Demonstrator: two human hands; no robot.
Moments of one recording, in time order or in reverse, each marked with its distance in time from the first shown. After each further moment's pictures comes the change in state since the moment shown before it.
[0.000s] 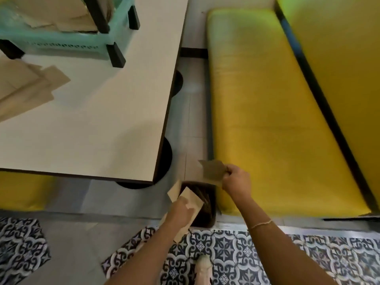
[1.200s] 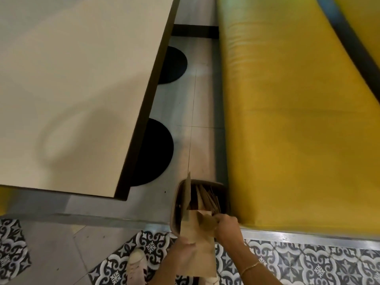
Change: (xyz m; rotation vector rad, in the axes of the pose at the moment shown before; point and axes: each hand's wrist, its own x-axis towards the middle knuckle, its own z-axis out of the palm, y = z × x) left_hand 0.123 -0.121 0.119 -0.272 -0.250 -0.372; right_hand 0.021 0.129 0.169 -0.290 -0.438 0.186
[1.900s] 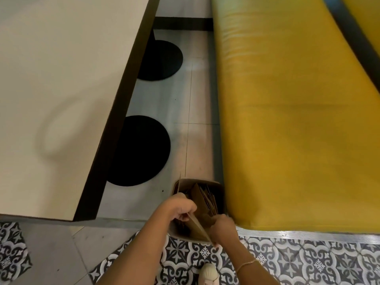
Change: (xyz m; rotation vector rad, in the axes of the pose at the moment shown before) left_hand -0.013 0.113 -0.054 0.085 -0.045 0.113; right_hand 0.018 0.007 -0.003 -0.012 -0.181 0.059
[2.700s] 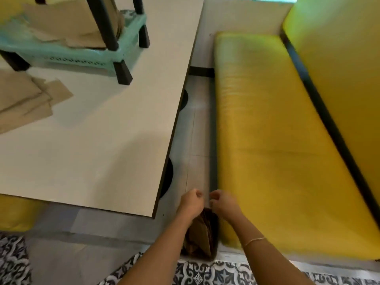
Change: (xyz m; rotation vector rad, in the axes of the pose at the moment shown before) left_hand -0.120 0.078 -0.014 0.009 0.386 0.353; right_hand -0.104 -0.086 -0.135 -0.028 0.282 -0.261
